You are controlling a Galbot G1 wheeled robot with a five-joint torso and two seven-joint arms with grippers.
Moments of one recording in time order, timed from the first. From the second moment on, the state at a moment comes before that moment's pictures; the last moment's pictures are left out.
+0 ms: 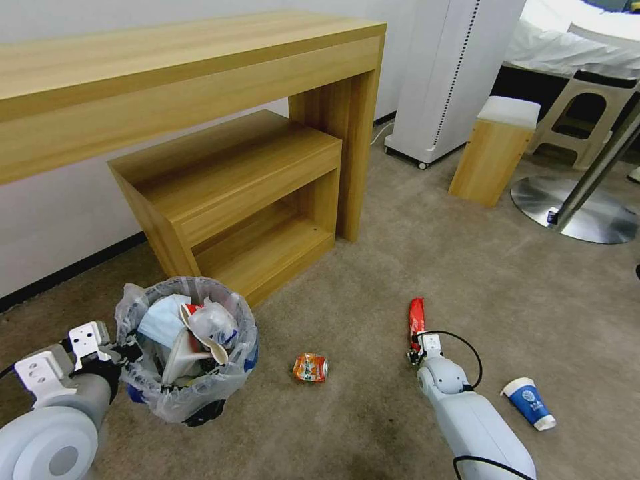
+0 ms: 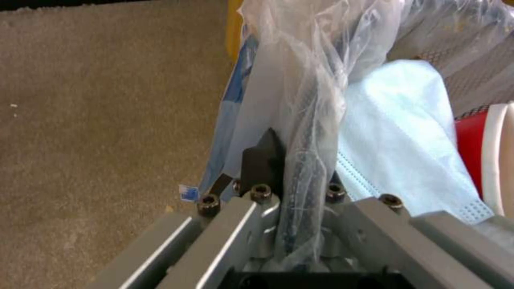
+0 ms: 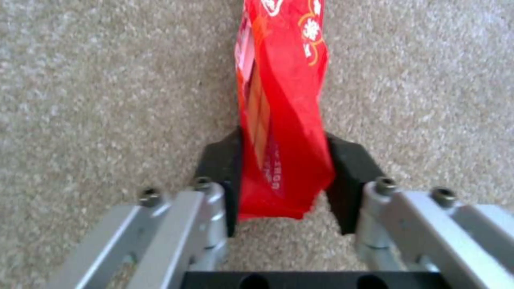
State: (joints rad) left arm 1.59 -1.17 -0.86 -2.36 -0.99 0.69 -0.62; right arm -0.89 1.30 0.26 1.05 0.26 -0.46 0.24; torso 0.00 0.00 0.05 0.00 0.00
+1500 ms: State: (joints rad) left arm 1.65 -1.17 -0.68 -2.42 -0.95 0.70 -0.63; right arm -0.92 1.09 0.15 1.72 0.65 -0.04 -0.29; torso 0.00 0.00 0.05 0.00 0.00
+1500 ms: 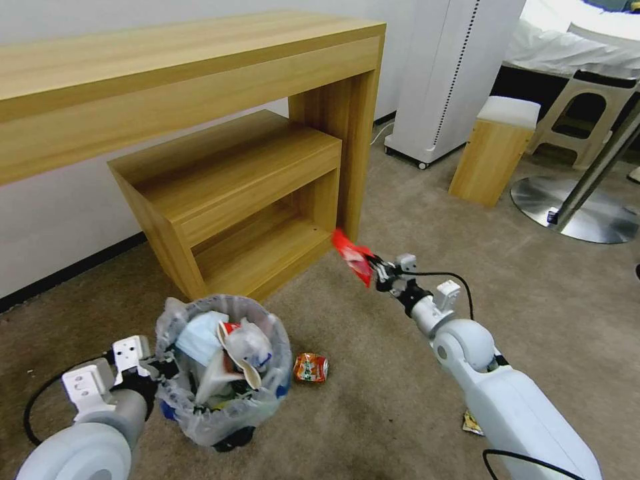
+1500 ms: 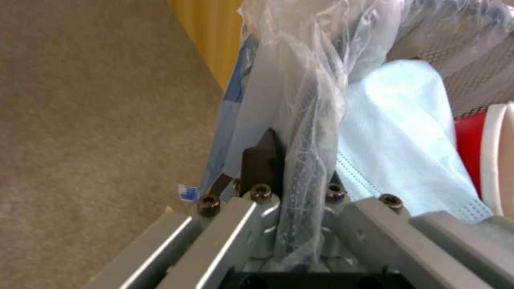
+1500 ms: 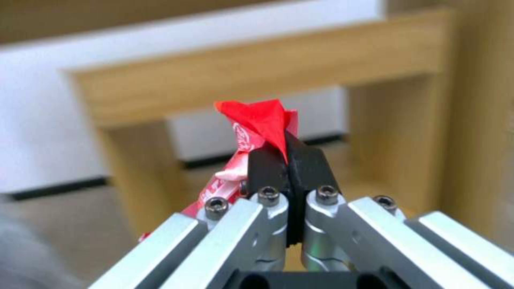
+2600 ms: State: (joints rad) left arm 1.60 -1.17 -0.56 -2.38 -0.94 0.70 -0.63; right arm -0.85 1.11 -0.04 1.61 0.64 0.02 -0.93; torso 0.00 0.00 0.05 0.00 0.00
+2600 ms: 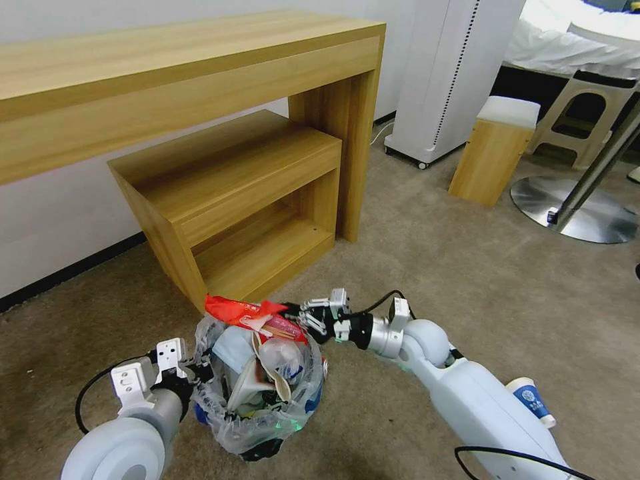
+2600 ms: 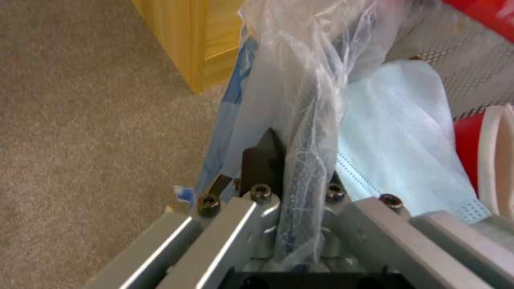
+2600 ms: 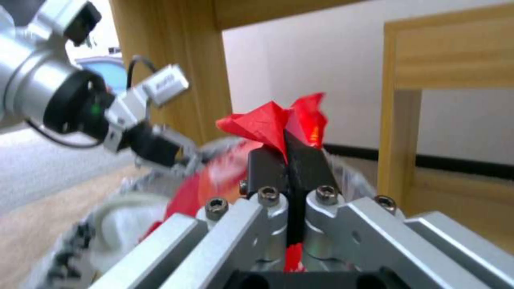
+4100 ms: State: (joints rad) left arm 1.62 -1.16 -0.58 -2.40 -0.94 0.70 -0.62; right arm -0.91 1.08 -0.01 1.73 0.76 0.08 -1.00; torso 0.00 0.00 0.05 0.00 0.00
